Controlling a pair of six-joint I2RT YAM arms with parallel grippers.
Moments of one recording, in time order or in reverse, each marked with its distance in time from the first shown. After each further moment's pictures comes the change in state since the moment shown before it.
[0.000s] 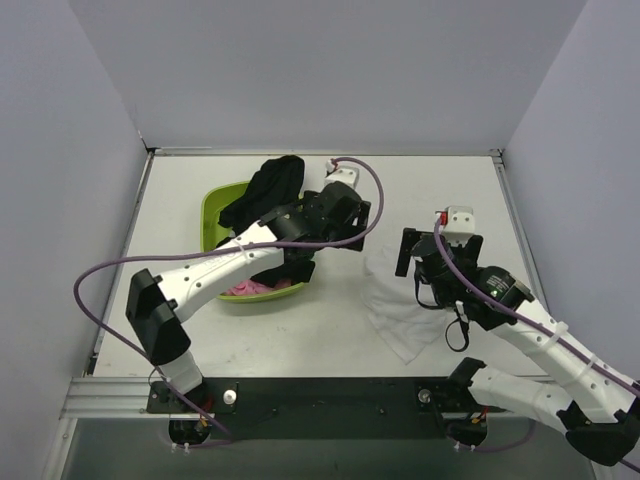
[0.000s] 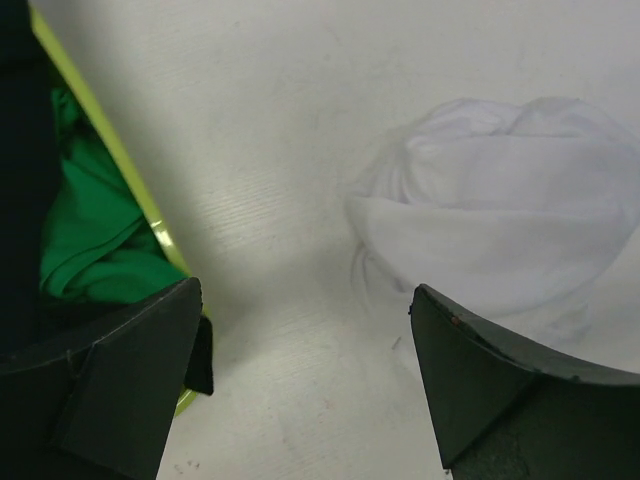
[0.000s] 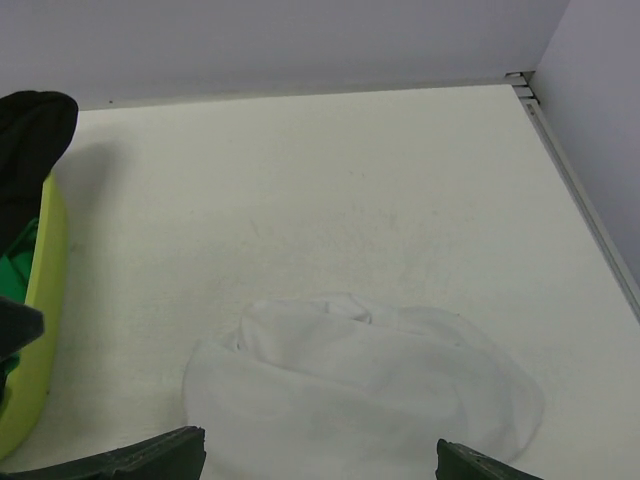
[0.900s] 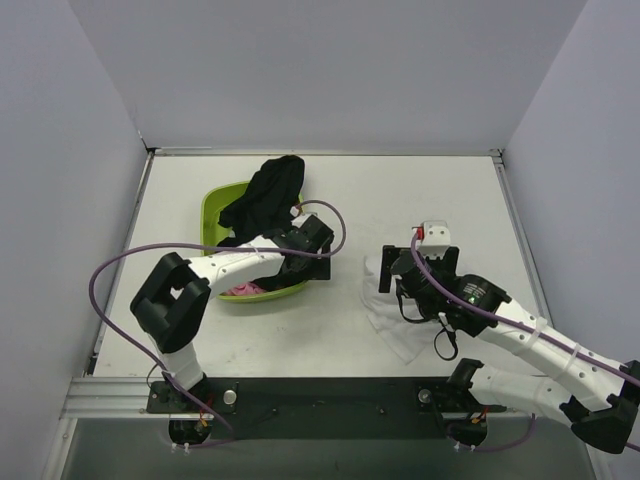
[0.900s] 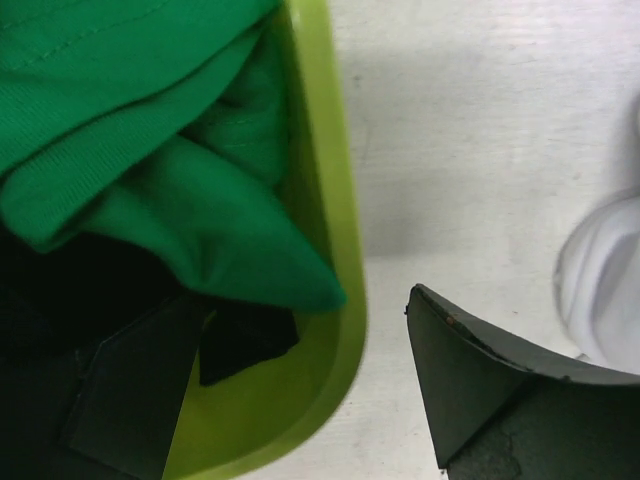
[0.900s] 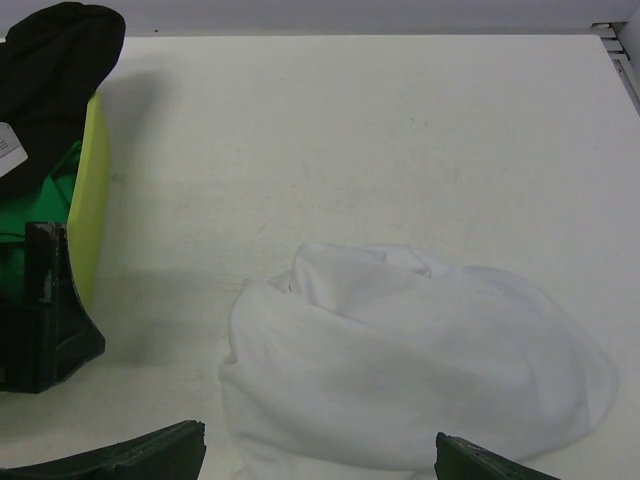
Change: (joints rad) left arm 0.147 0.006 -0.481 0.108 0.092 -0.220; right arm 0.125 0.040 -0.123 0.079 -0.026 0.065
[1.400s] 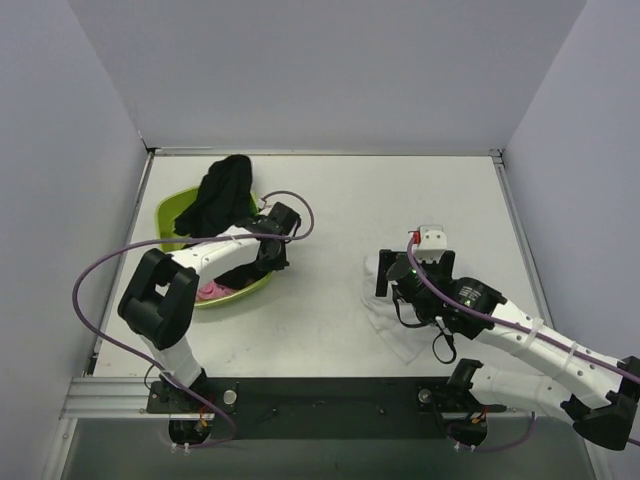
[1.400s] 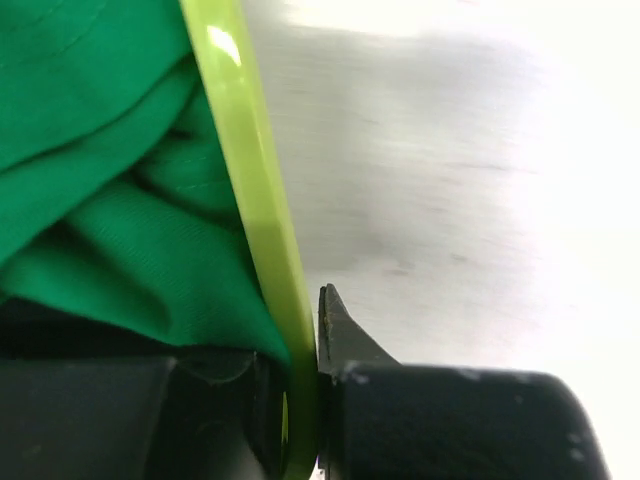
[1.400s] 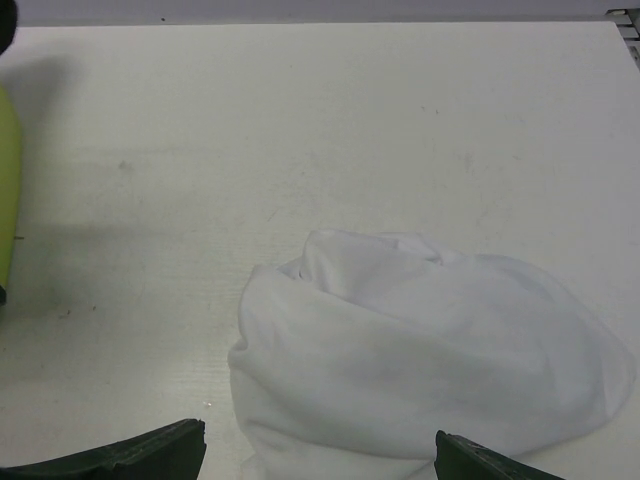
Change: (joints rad) left arm 0.190 -0.018 -0.074 0.008 0.011 0.077; right arm 0.039 -0.002 -0.027 0.002 0.009 0.040
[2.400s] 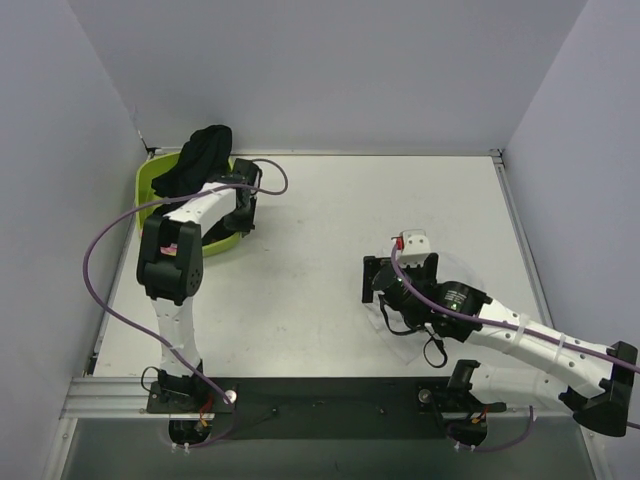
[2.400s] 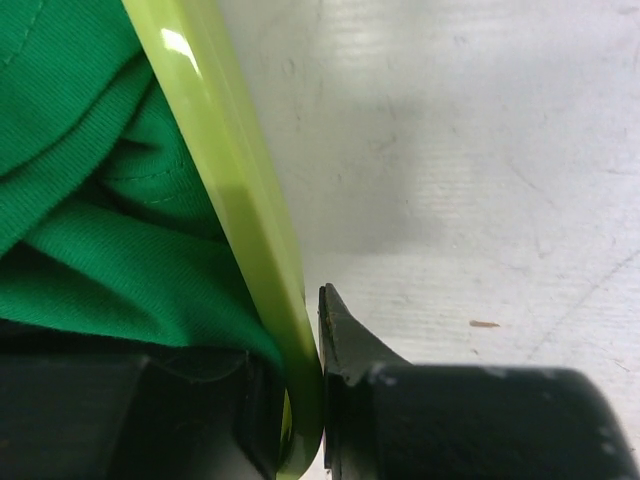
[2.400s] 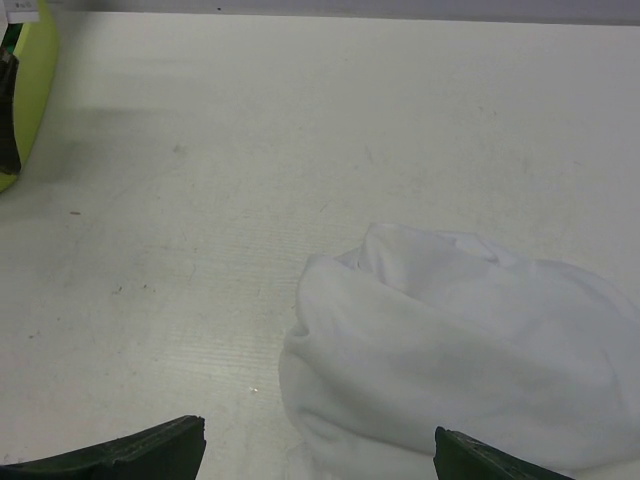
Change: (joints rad) left arm 0.350 0.322 0.424 -0.179 0.051 0.488; right arm 0.099 0.058 -0.003 0.065 0.019 0.013
